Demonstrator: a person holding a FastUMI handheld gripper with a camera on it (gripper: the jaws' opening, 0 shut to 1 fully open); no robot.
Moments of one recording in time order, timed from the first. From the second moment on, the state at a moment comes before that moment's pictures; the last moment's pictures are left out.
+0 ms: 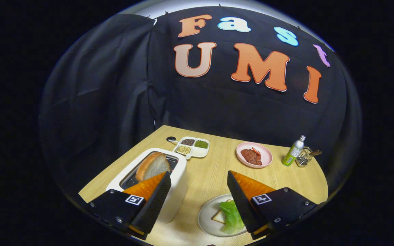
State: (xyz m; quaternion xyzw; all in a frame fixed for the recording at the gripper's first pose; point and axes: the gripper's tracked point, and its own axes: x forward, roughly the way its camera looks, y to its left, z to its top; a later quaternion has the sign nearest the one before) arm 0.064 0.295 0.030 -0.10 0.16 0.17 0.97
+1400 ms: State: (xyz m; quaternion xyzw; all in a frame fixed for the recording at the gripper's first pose) arm 0.069 0.367 -0.018 -0.12 0.23 0.18 0.95
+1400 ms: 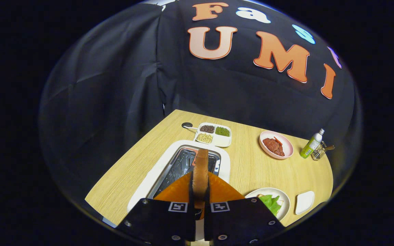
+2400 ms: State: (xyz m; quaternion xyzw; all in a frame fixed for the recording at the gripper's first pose) arm 0.056 0.344 0.047 -0.05 0.20 0.20 0.96
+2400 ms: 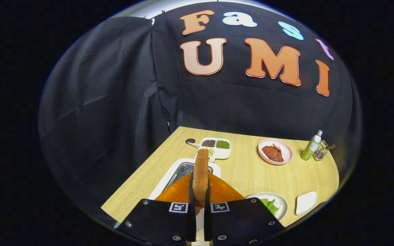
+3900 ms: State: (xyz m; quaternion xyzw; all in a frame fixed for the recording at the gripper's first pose) arm 0.063 0.193 -0.066 -0.02 0.27 0.15 0.95
